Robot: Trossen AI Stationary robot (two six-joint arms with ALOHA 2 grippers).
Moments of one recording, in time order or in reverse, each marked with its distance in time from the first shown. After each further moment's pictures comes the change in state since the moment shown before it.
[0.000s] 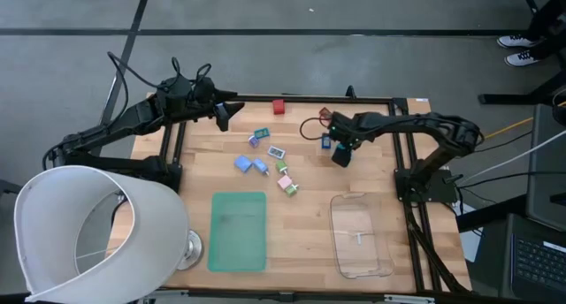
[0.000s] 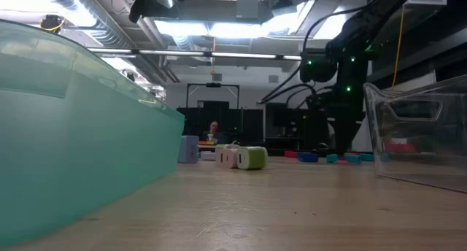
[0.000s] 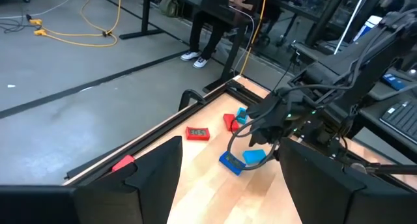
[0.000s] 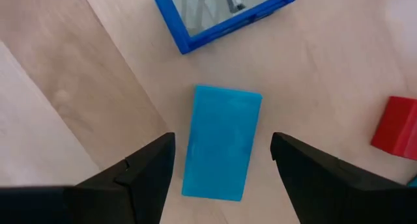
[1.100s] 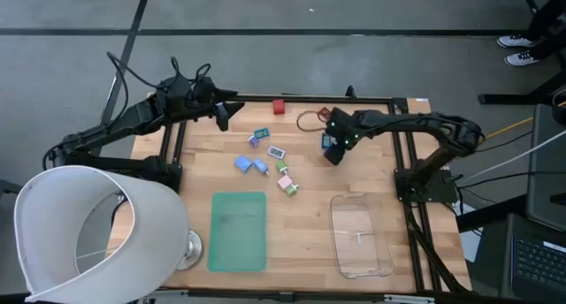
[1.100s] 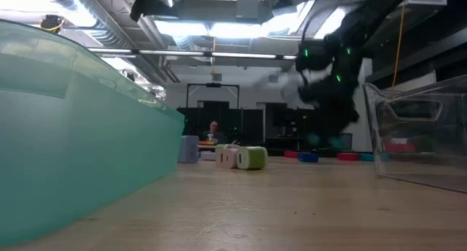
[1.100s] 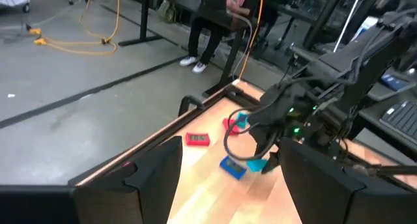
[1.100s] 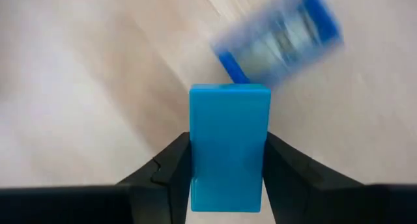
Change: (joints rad) left arm 0.000 0.000 0.000 0.033 0.001 0.026; right arm -0.002 -0.048 0.051 0.070 -0.215 0.203
